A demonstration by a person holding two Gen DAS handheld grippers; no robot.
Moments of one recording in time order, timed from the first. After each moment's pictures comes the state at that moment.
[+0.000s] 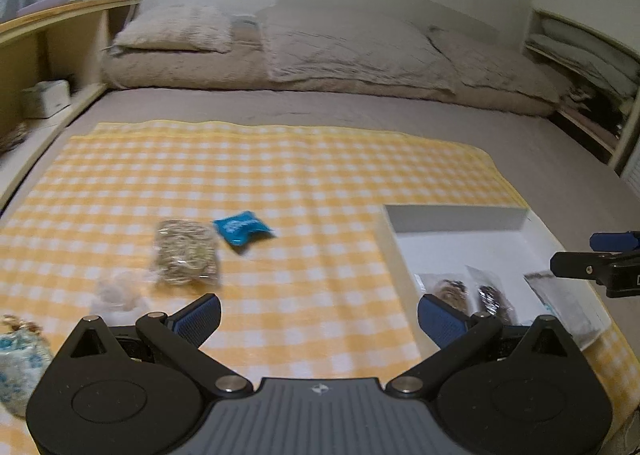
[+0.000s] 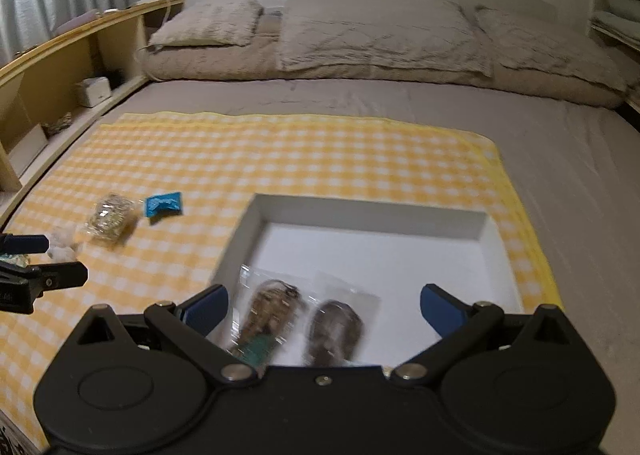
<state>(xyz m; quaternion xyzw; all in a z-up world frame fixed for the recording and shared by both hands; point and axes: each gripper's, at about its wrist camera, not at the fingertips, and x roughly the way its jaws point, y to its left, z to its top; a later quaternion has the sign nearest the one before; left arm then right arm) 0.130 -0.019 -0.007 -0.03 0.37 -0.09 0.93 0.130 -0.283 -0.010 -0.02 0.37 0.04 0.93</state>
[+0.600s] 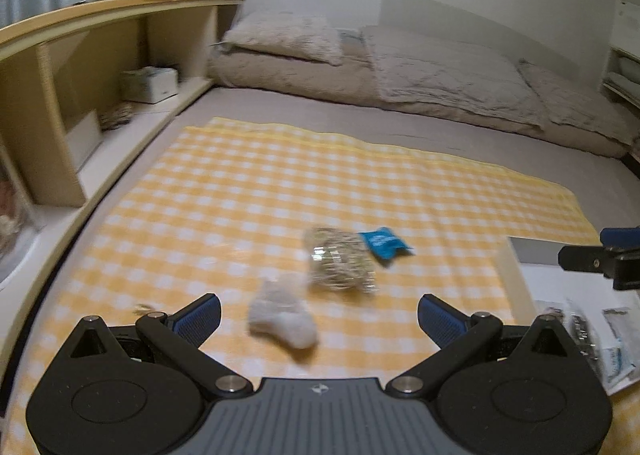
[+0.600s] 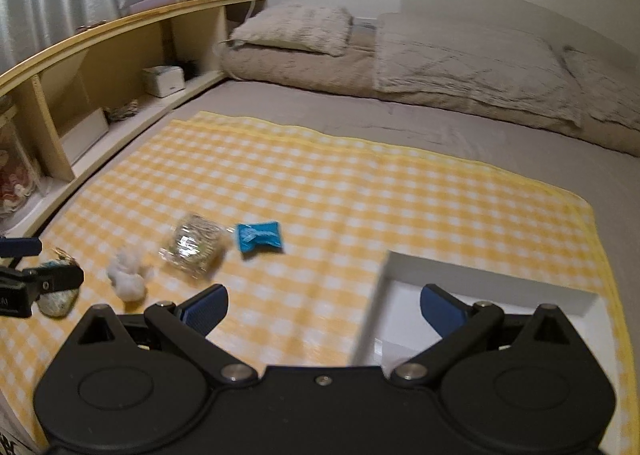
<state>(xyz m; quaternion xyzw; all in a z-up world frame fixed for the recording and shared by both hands) 0.119 0.099 0.005 -0.04 0.36 0.02 0.93 0.184 -0.158 0.001 -0.05 0.35 0.13 0.93</state>
